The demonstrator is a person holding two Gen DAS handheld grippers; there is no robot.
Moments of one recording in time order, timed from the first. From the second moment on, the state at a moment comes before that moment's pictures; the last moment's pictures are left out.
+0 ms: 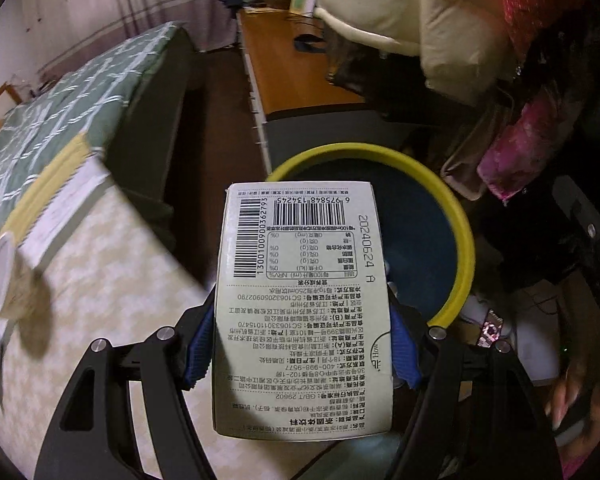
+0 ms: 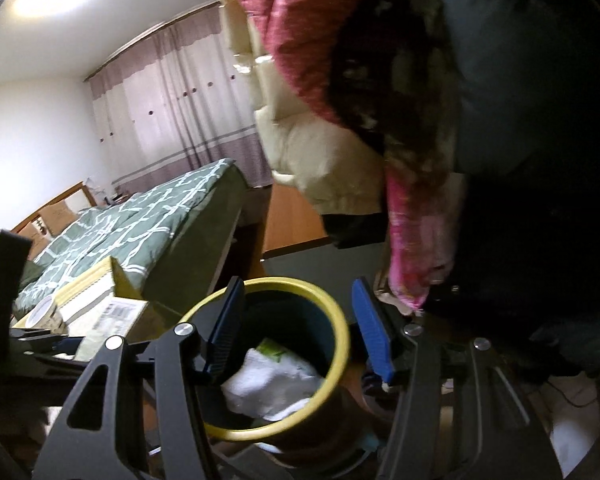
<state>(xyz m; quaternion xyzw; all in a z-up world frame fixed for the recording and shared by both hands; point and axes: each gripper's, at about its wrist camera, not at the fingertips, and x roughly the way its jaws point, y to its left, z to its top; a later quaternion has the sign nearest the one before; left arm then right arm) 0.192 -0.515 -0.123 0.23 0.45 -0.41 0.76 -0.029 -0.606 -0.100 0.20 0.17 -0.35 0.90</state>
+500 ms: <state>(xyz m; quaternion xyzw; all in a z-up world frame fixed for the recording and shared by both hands) 0.190 -0.525 -0.111 0.18 0.41 -0.41 0.79 -0.030 -0.609 -0.103 0.20 0.17 -0.35 0.90</state>
